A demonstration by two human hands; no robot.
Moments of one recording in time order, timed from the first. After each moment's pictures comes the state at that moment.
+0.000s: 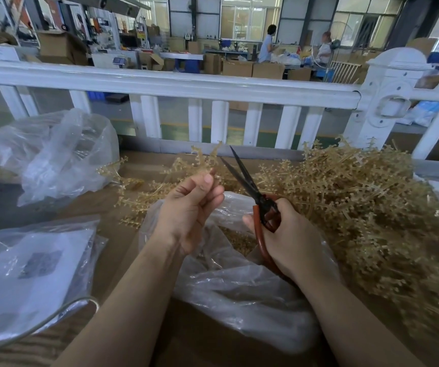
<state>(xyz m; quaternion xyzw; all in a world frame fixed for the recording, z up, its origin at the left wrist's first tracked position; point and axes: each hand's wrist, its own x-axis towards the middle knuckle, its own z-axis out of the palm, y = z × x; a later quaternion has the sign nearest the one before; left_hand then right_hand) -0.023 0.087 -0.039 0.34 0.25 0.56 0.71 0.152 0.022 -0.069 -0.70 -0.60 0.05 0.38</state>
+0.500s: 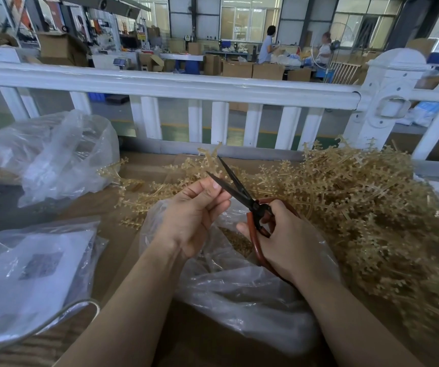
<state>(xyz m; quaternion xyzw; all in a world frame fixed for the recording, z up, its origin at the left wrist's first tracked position) -0.021 0.082 -0.038 0.36 0.23 0.53 0.73 0.151 0.017 -0.064 -0.71 -0.63 0.06 0.33</state>
